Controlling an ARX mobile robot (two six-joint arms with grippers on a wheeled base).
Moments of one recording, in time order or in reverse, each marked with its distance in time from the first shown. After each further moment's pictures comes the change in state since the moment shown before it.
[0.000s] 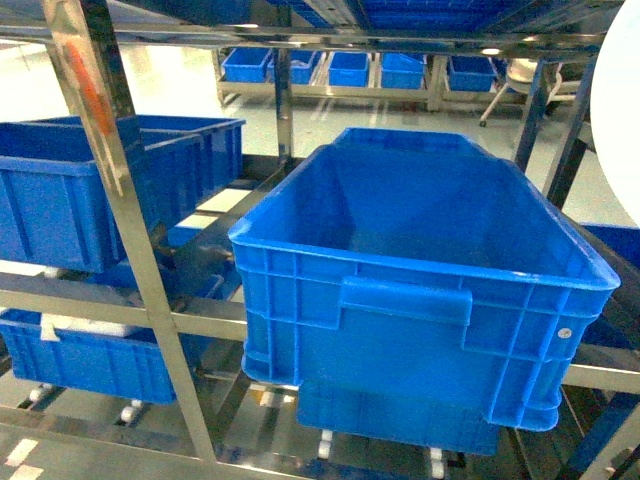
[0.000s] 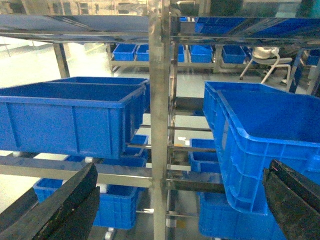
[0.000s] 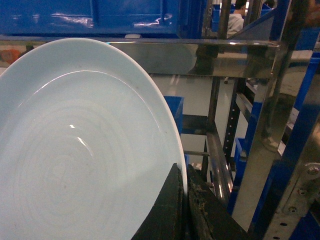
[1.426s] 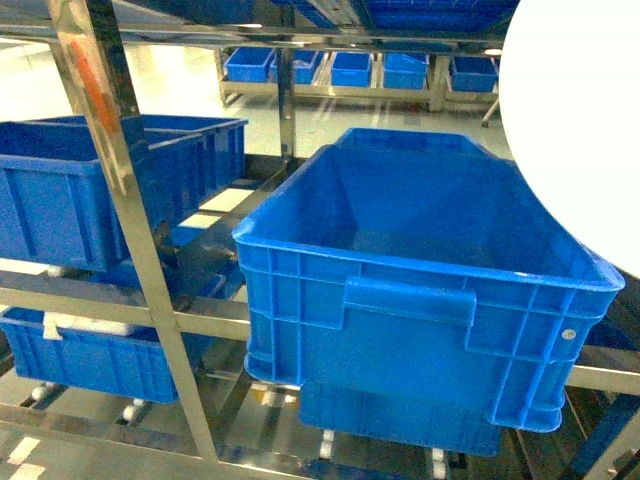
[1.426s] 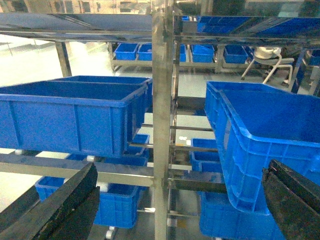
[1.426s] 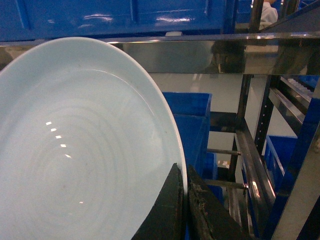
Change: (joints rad) left arm 0.002 0.000 0.000 0.000 0.000 0.000; right arm 0.155 0.085 0.042 0.023 0.077 0.067
